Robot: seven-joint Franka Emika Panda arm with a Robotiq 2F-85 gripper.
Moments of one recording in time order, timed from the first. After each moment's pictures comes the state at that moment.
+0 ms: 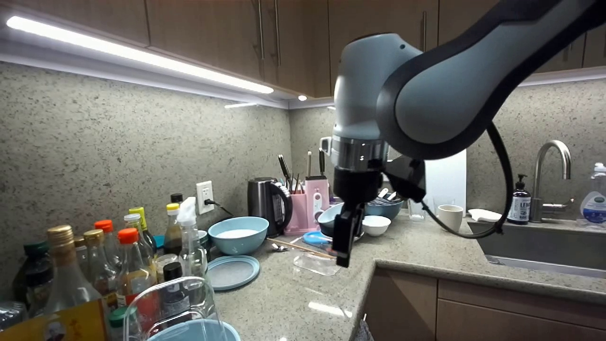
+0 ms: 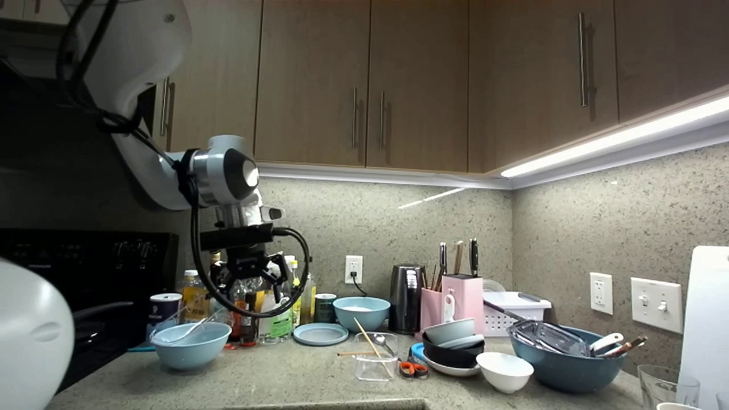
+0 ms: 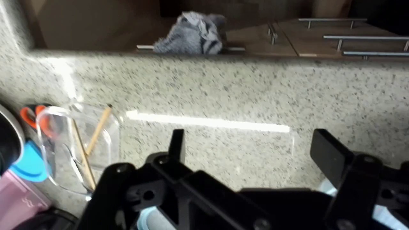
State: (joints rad) arm 0.16 -0.21 0.21 -2.45 -0.18 2.44 0.00
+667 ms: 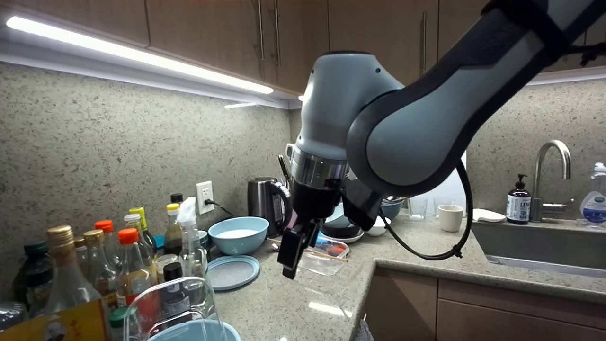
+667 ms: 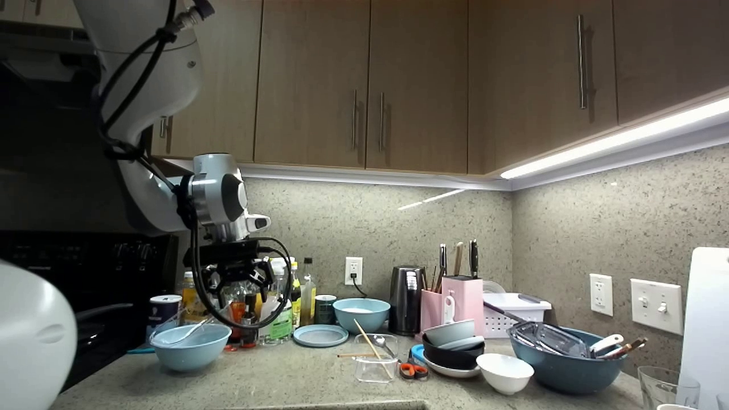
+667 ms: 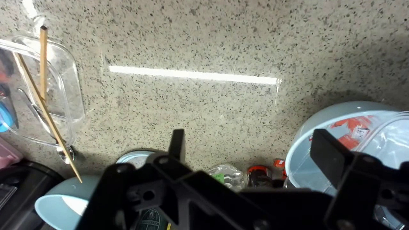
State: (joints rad) arm 0.18 -0.06 0.26 -2.37 -0.26 2.65 0.13
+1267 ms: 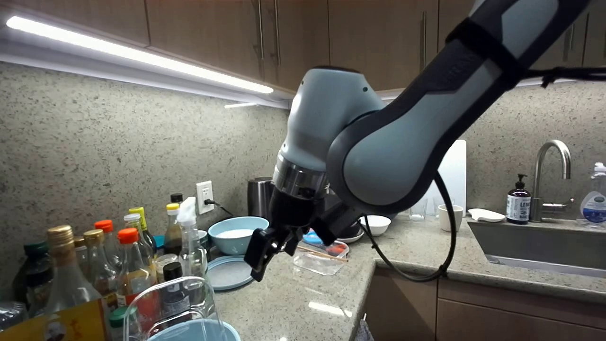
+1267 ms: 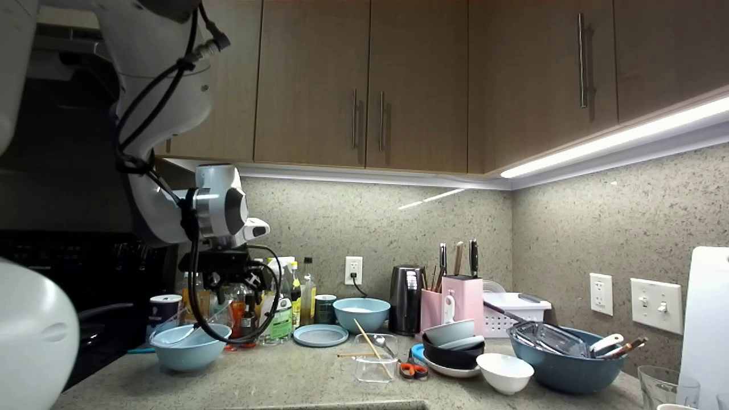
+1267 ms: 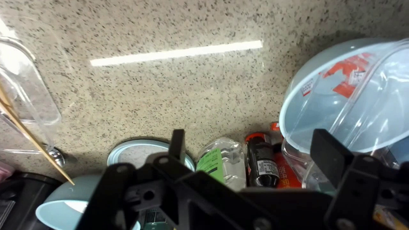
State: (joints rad) arm 0.19 0.05 0.26 -2.31 -0.26 2.79 0.32
